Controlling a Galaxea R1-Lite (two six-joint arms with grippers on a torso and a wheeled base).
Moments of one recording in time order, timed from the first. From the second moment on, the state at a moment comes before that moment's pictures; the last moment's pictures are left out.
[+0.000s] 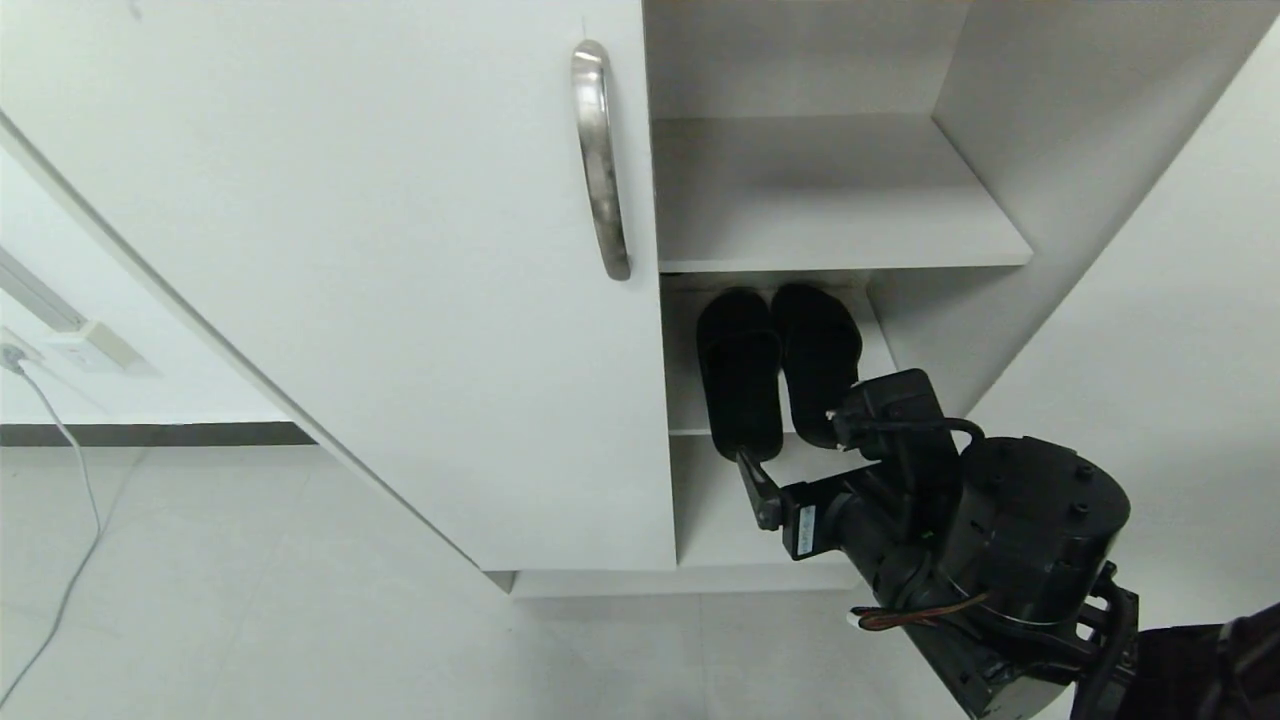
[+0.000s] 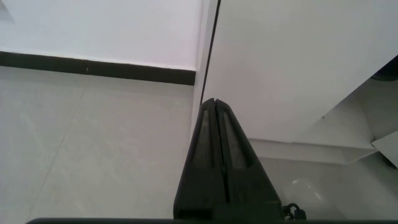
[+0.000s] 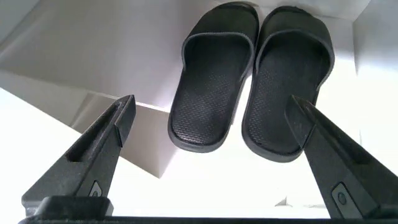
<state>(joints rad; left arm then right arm) 0.00 0.00 0.00 0.00 0.09 -0.11 0.91 1.82 -0.63 -1.20 -0.60 -0.04</state>
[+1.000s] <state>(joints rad) 0.00 0.00 0.00 0.00 0.09 -0.11 0.91 1.83 -0.62 -1.20 -0.60 -0.03</state>
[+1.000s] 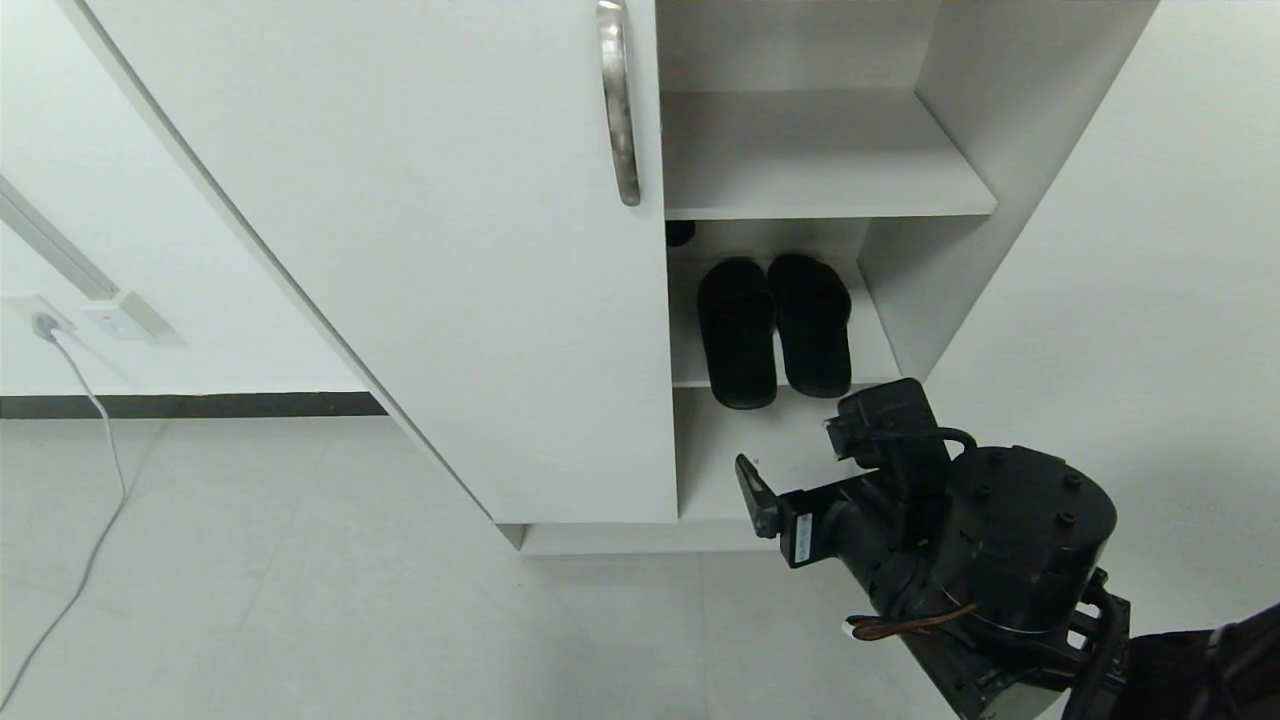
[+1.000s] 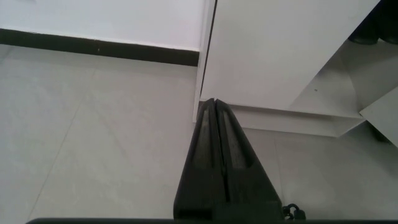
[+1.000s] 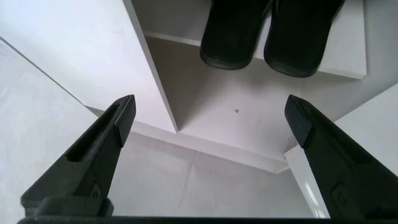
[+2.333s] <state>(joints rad) 0.00 0.00 0.00 0.00 0.09 -0.10 0.91 1.83 -0.60 -1.22 -0.61 -0.03</state>
